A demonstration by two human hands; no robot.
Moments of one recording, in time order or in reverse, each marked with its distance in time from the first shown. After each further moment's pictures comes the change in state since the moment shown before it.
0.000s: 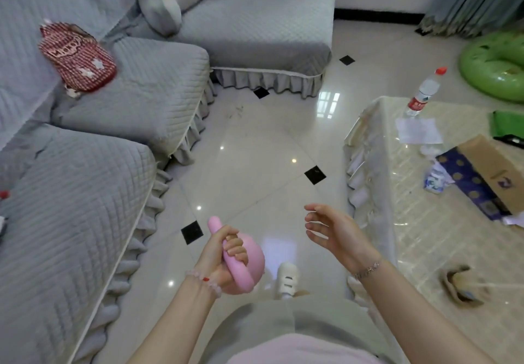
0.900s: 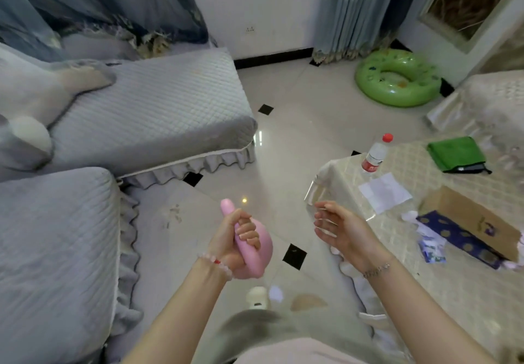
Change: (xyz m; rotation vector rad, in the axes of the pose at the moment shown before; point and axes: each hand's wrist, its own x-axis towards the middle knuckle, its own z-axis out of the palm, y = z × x) left_hand 0.247 0.278 0.413 0.452 -0.341 -0.240; right_hand 0.287 -0.317 0.016 0.333 0.381 -0.215
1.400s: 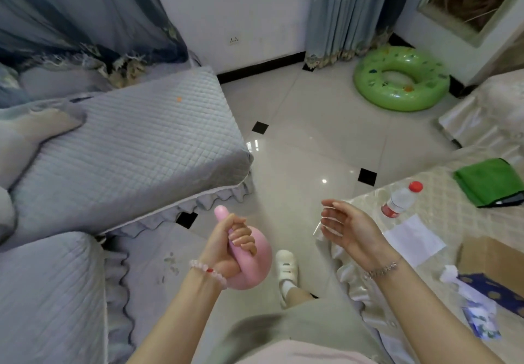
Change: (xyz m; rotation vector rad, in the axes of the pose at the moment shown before) left_hand 0.163 0.172 0.103 0.004 0.009 -0.055; right_hand 0.211 -0.135 0.040 0.134 0.030 0.009
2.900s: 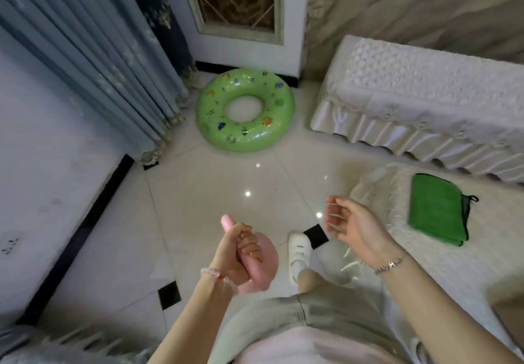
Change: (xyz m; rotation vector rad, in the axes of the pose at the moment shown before) left_hand 0.578 0.154 0.559 0.765 -0.126 -0.515; right_hand 0.414 -0.447 -0.157 0.619 0.665 -0.241
